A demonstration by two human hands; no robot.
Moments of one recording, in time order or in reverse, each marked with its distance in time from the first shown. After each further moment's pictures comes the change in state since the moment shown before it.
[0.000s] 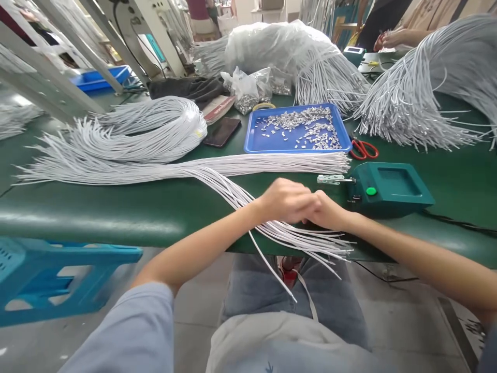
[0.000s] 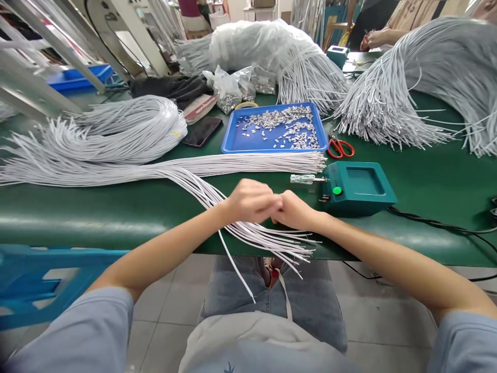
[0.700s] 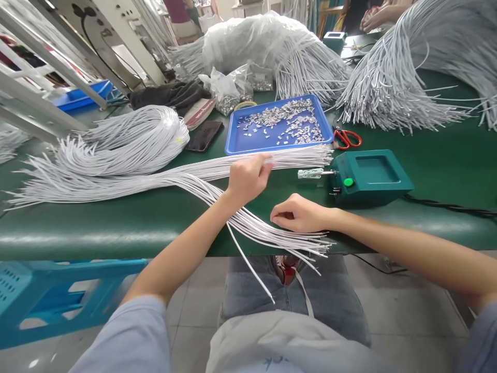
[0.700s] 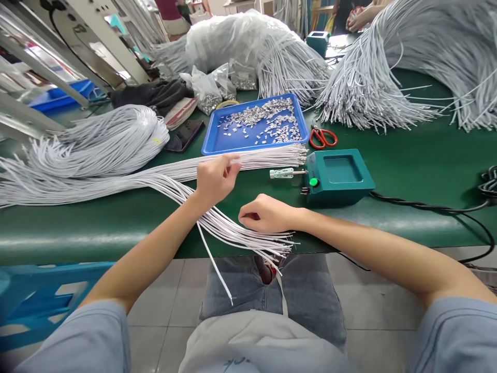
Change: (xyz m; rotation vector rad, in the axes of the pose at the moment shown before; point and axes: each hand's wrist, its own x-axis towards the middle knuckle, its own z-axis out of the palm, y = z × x) left_hand 0.003 -0.037 -0.009 0.398 0.324 -0.304; right_hand 0.000 0.000 0.004 0.104 -0.074 -0.286
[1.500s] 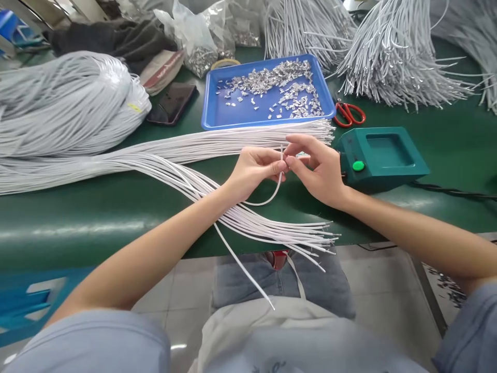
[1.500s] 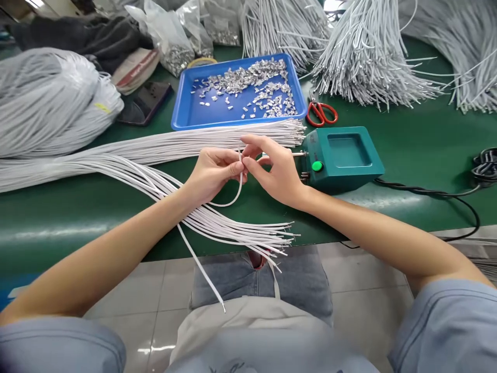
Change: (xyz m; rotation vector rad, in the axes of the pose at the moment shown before) left_hand -0.005 0.024 0.014 -1.501 -0.344 -0.624; right_hand 0.001 0.018 -0.018 -0.024 0.772 -0.051
